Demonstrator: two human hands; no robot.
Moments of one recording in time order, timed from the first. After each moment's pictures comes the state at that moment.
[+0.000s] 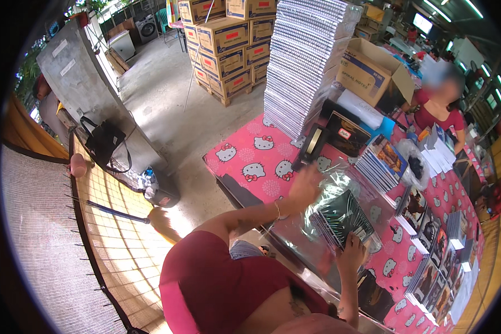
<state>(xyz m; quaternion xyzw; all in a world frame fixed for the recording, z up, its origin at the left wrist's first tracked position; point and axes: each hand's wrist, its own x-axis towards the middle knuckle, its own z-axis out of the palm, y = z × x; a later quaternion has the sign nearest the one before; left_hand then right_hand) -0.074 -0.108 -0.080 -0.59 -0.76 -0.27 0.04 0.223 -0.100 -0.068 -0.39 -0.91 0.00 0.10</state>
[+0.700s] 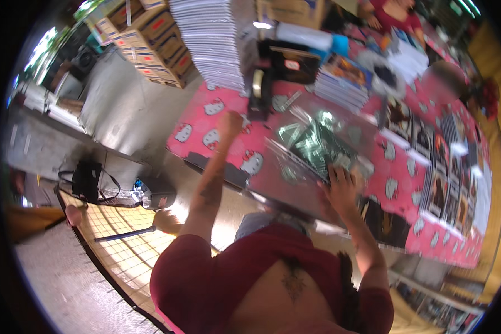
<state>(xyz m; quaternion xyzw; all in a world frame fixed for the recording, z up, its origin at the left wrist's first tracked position) -0.201 -0.112 -0.119 -0.47 -0.85 -0.23 -0.10 0.239 -0.092 -0.077 -0.36 -0.92 -0.02 0.14</state>
